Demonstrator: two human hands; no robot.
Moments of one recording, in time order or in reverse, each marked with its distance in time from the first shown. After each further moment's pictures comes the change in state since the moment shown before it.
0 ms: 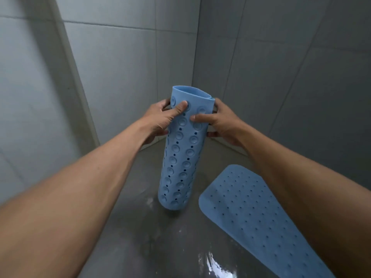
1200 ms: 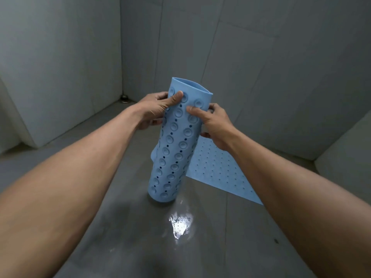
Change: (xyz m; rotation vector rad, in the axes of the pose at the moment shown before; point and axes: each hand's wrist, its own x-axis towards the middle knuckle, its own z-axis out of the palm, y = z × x) left_hand -0.103 -0.021 0.071 -0.023 -0.515 -0.010; right_hand -0.220 0.008 0.029 0.013 0.620 0.198
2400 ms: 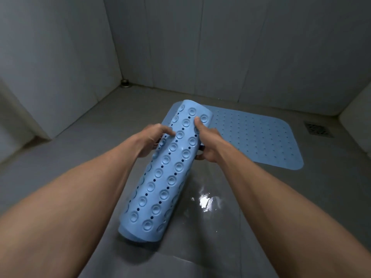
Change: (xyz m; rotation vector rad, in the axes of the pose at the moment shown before) left_hand -0.043 -0.128 0.043 0.117 -0.001 -0.420; right_hand -0.024 0.150 0.013 0.266 0.060 0.530
